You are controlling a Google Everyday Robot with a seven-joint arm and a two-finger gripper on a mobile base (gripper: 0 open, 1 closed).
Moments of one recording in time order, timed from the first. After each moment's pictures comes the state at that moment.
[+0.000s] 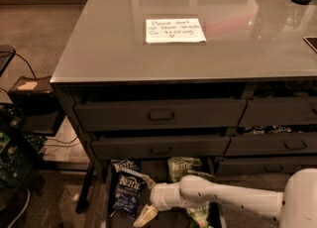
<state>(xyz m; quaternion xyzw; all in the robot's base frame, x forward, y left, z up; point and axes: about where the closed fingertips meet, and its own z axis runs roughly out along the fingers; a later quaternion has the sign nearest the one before) 0.440 0.084 0.314 -0.57 0.67 0.34 0.34</state>
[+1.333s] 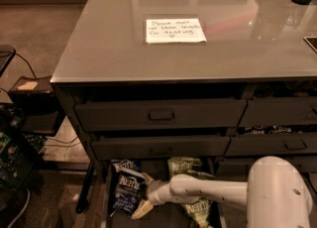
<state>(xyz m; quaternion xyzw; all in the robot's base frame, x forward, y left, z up) 0.487 0.094 0.236 -0.58 0.69 0.28 0.34</state>
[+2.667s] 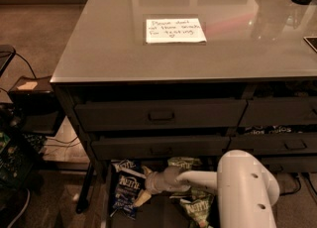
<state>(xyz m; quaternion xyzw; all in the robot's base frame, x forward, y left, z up) 0.552 0.099 0.168 -0.58 0.71 0.25 0.31</state>
